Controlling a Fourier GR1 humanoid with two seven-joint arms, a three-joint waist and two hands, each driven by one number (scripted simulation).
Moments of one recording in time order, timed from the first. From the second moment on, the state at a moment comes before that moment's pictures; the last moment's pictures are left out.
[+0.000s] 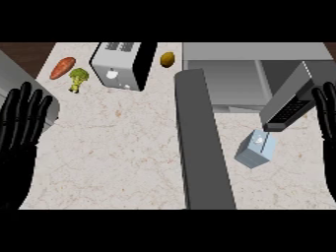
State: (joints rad) left arm 0.03 0.11 -0.04 -2.10 0.01 0.00 0.05; right arm -0.01 -0.08 -0.01 -2.10 0.01 0.00 -0.02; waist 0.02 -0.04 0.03
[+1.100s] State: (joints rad) left arm 0.28 0.06 0.08 -2.22 0.12 -0.03 0.01; right arm -0.09 0.00 0.46 -2.11 0.59 -0.50 0.36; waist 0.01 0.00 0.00
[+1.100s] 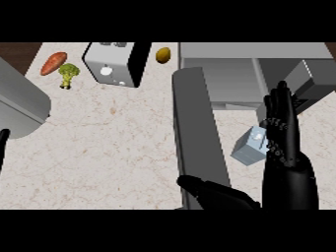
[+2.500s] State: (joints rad) left arm 0.52 0.04 0.30 -2.35 0.34 -0.27 -0.01; right arm 0.14 -0.02 0.23 -1.77 0.21 -0.59 -0.11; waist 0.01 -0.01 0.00
